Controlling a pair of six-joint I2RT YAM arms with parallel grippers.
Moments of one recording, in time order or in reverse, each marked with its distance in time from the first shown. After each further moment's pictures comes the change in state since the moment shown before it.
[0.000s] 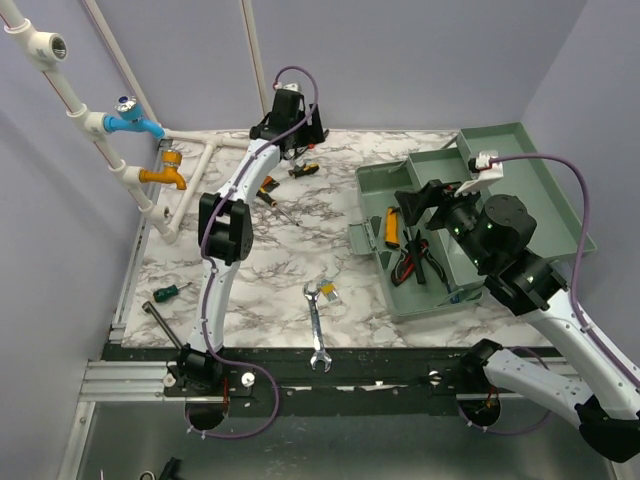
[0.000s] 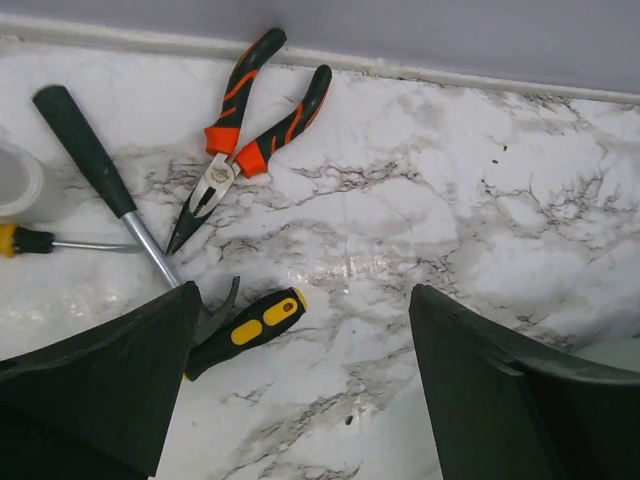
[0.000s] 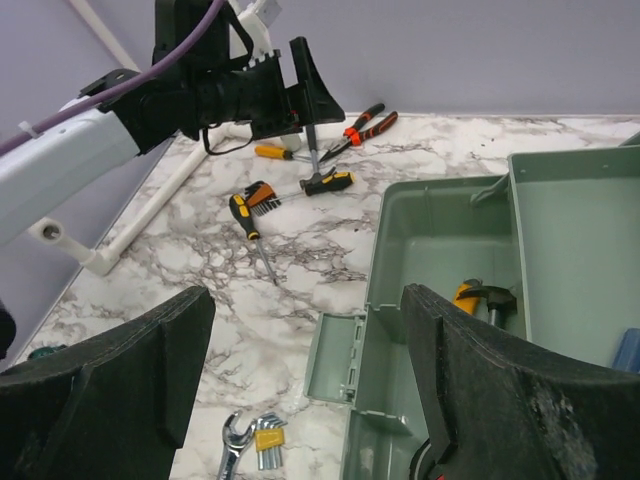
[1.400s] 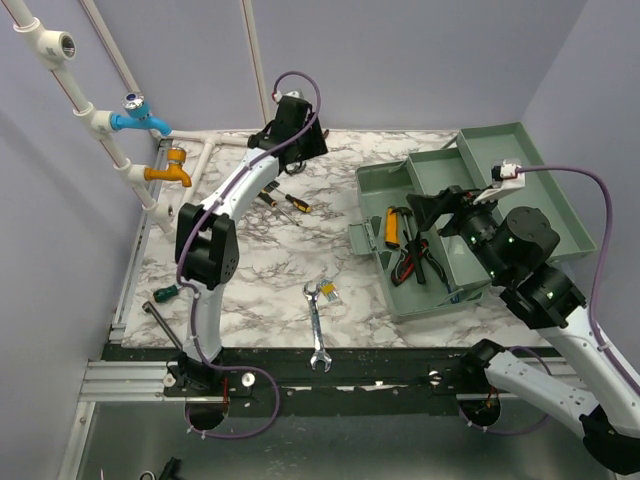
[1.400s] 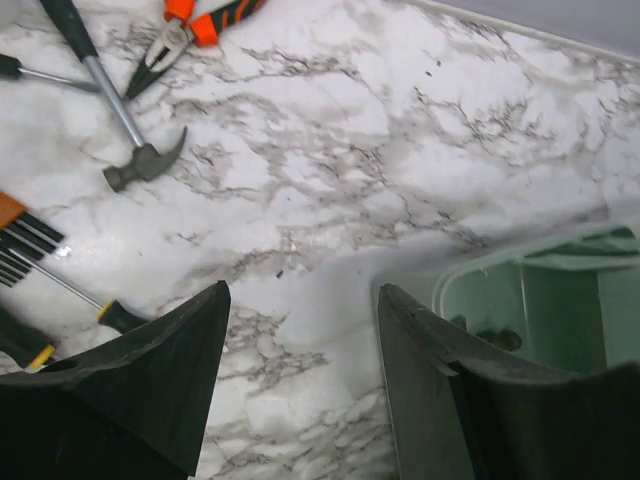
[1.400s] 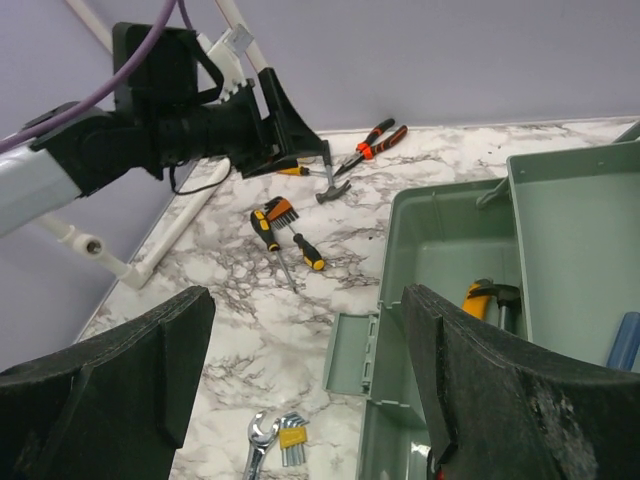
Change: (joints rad) left arm -0.076 -0.404 -0.489 0.023 0.012 -0.185; right arm 0.000 -0.088 0.000 -0.043 0.008 0.052
